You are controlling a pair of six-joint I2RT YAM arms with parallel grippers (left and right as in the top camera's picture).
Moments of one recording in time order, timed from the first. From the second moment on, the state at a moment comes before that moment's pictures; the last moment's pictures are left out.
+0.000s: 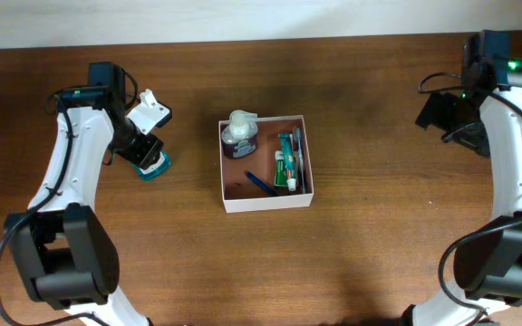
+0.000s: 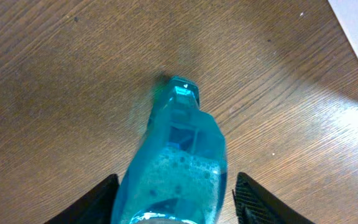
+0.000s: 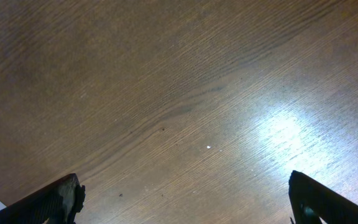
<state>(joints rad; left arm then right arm) 0.06 1.90 1.59 -1.10 0.07 0.66 -0.20 1.83 1.78 -1.33 0.16 0.40</state>
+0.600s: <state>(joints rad) 0.04 1.90 1.60 -1.11 0.07 0.65 -0.20 1.83 1.78 -1.33 0.16 0.40</state>
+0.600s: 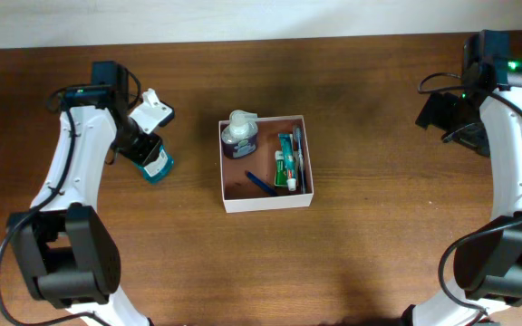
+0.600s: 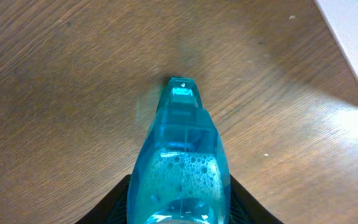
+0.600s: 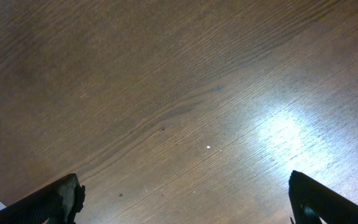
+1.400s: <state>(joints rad) -0.08 1.85 1.93 -1.41 0.05 0.23 -0.20 1.83 1.78 -1.33 0.16 0.40</state>
